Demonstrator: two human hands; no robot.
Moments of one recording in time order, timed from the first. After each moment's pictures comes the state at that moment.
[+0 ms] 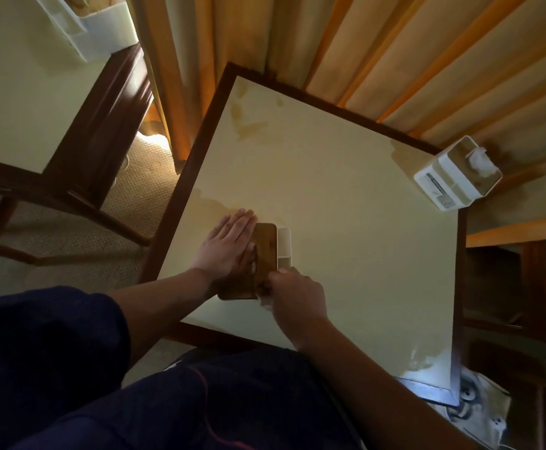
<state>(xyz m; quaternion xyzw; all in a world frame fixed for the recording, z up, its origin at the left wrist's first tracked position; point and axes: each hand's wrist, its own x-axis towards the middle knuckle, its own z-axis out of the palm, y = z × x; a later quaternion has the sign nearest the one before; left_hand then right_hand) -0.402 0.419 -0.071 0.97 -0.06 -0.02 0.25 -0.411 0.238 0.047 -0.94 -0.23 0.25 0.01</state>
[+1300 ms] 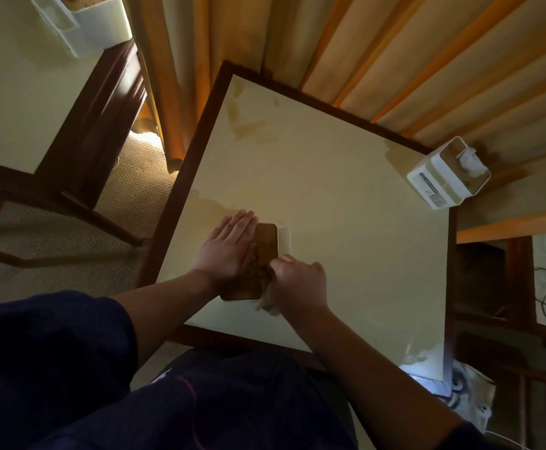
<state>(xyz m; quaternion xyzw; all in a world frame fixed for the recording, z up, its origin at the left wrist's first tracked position) -0.404 0.419 -0.070 0.97 -0.06 -0.01 0.25 -0.396 0.240 0.024 -0.95 -0.23 0.19 0.00</state>
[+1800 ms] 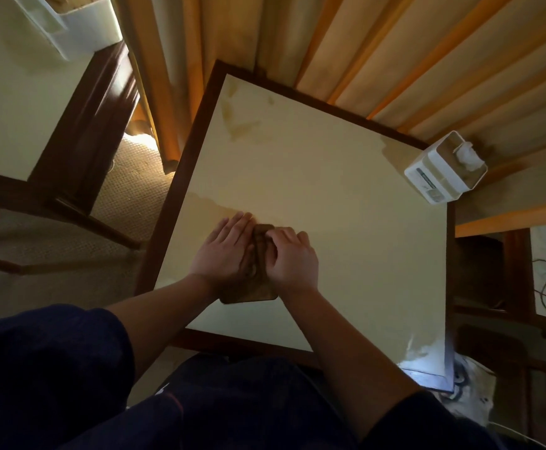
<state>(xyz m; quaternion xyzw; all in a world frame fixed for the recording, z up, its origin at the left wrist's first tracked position) -0.404 0.417 -0.069 0.97 -0.06 -0.03 0.24 -0.374 0.254 -0.012 -0.98 -0.14 0.07 0.14</state>
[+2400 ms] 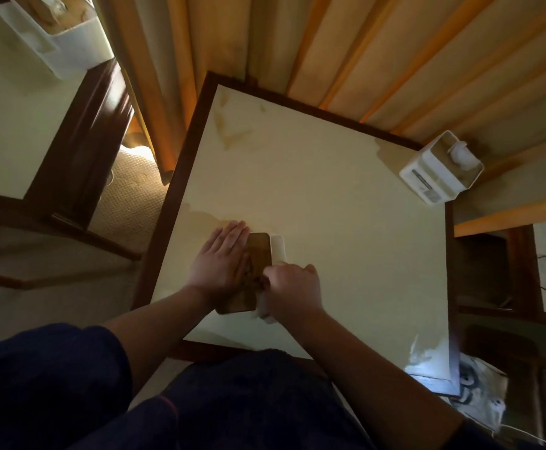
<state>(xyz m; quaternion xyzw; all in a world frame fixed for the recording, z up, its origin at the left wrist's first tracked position) -0.403 0.419 -0.069 0.97 -0.06 -0.02 0.25 -0.386 0.247 0.038 -0.95 -0.19 0.25 0.03</state>
